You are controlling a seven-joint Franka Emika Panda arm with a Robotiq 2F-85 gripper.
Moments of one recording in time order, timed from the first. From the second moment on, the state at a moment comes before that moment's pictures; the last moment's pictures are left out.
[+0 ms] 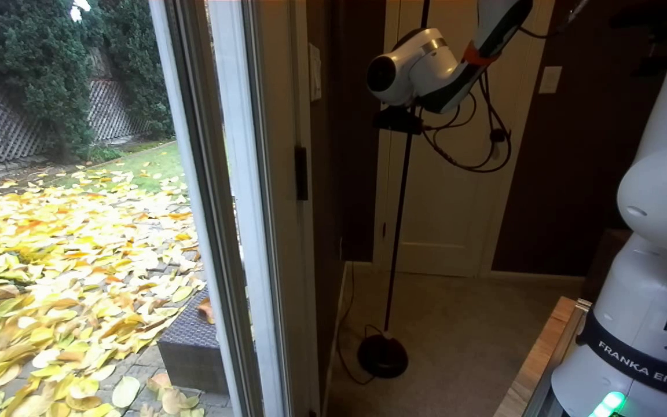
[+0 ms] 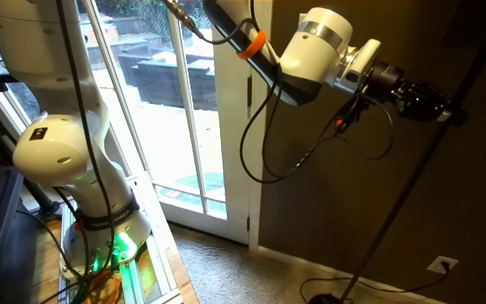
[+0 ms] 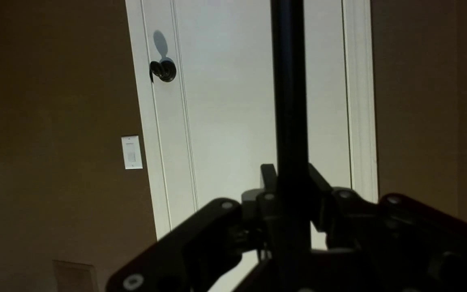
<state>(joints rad) -0.25 0.15 -0.12 -2.02 -1.82 2.28 2.31</state>
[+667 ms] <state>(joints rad) -0.25 0.16 -0.13 -1.96 -1.81 2.28 2.27</state>
